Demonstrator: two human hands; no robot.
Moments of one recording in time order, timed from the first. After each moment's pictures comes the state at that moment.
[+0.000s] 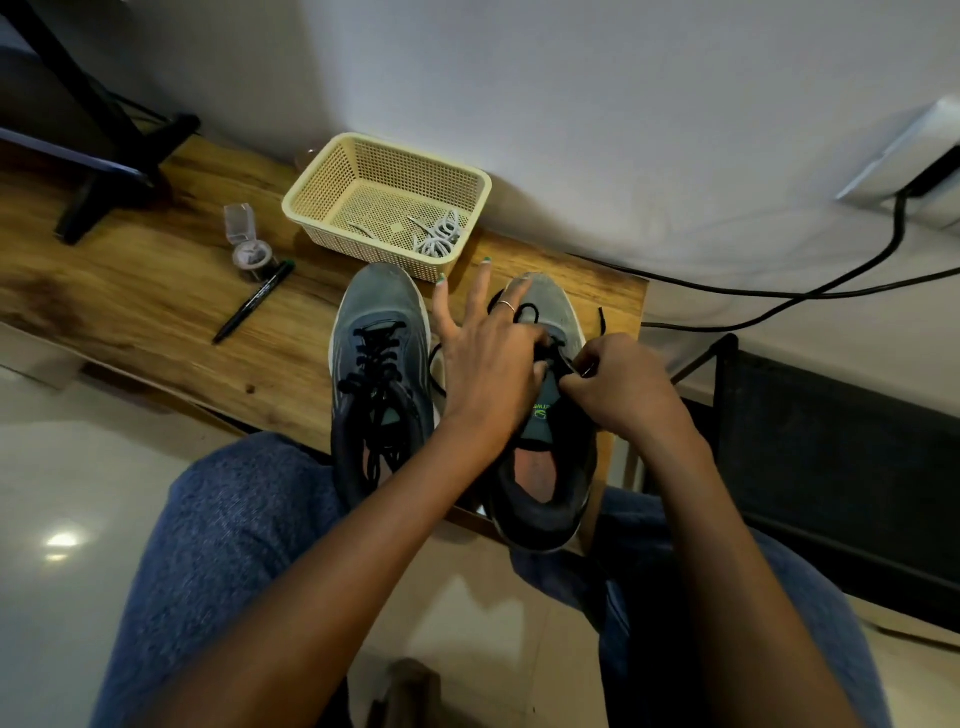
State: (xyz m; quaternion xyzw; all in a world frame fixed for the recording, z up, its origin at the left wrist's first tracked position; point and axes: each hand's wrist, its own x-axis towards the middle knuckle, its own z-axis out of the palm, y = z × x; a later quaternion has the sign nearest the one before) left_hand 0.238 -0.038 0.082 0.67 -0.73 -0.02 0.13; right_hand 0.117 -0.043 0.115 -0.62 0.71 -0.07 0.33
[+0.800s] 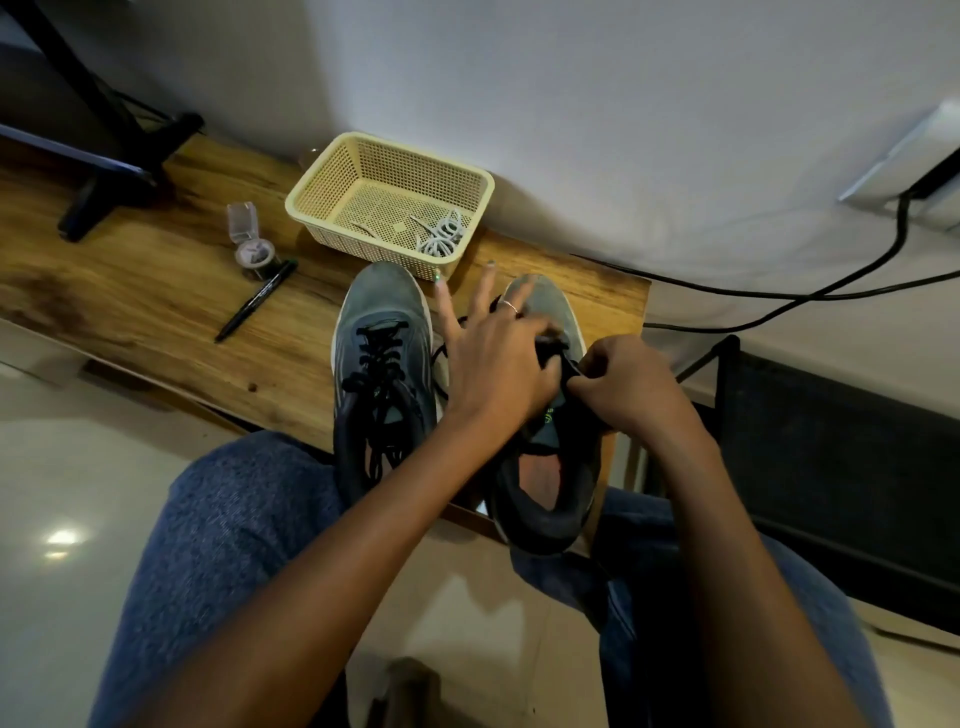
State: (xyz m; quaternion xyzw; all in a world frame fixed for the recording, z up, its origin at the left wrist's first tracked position) left_hand 0.236 -0.041 0.083 0.67 -0.72 -0.05 0.19; right_hand 0.112 -0.044 0.117 -0.60 0.71 -0.08 0.36
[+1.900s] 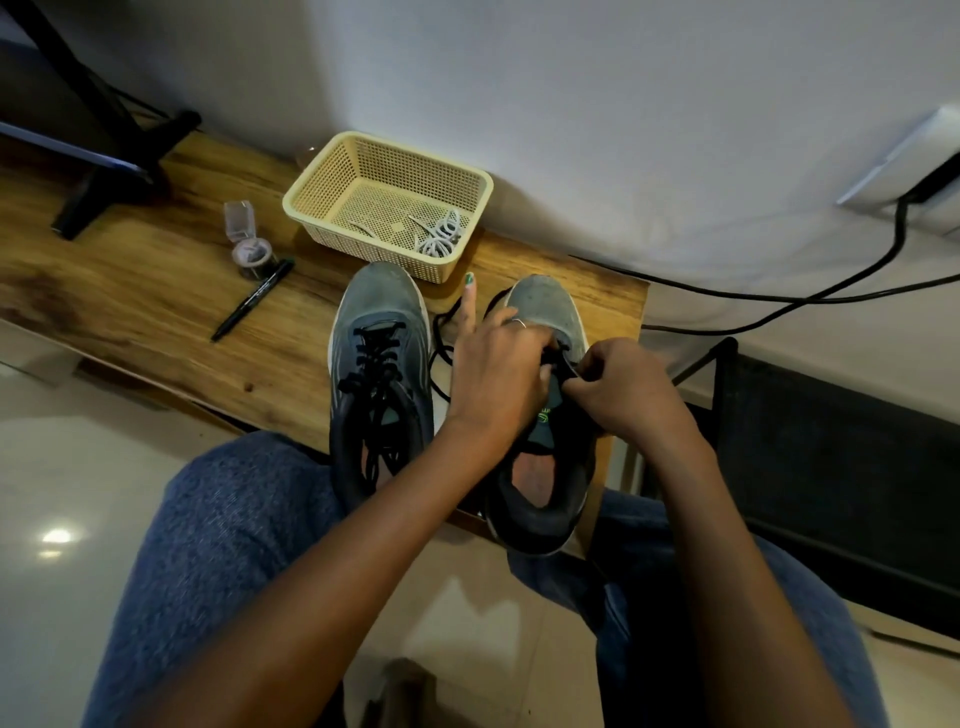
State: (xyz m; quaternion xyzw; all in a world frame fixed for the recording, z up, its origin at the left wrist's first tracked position) left_hand 0.232 -0.038 0.080 0.64 -0.75 -0.04 0.17; right_hand 0.113 -0.041 0.113 -0.61 0.71 -0.09 0.35
